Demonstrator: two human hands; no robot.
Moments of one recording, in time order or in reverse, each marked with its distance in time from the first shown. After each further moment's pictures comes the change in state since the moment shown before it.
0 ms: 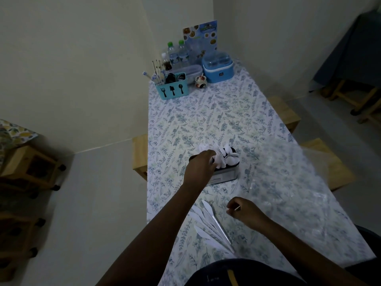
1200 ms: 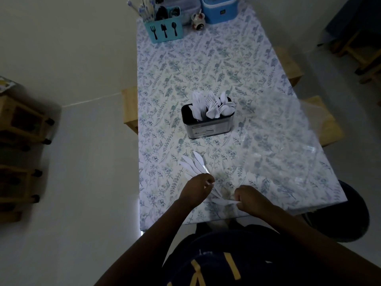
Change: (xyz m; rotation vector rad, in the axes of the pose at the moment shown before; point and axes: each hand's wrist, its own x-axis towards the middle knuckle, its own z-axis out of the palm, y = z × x) left_hand -0.190 -0.033 0.091 -0.227 -0.439 -0.194; right_hand -0.070 0.089 0.027 -0.566 -0.235 -0.118
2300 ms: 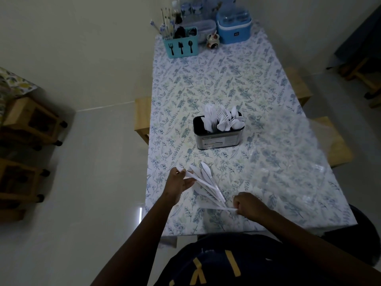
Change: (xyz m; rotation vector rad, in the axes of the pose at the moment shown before) left_hand 0.006 -0.028 -0.069 -1.244 0.349 -0.505; right_hand 0.030 -0.022 -0.014 -0.076 -0.078 0.049
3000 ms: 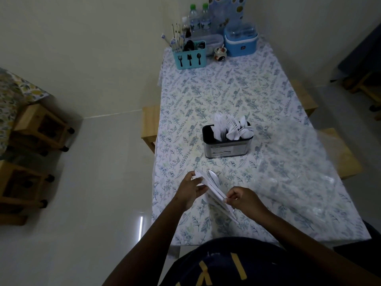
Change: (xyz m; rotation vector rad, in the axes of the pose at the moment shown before) left_hand -0.005 0.010 0.011 -0.050 -0.171 -0.096; right_hand 0.001 -0.056 -0.030 0.637 0.267 0.034
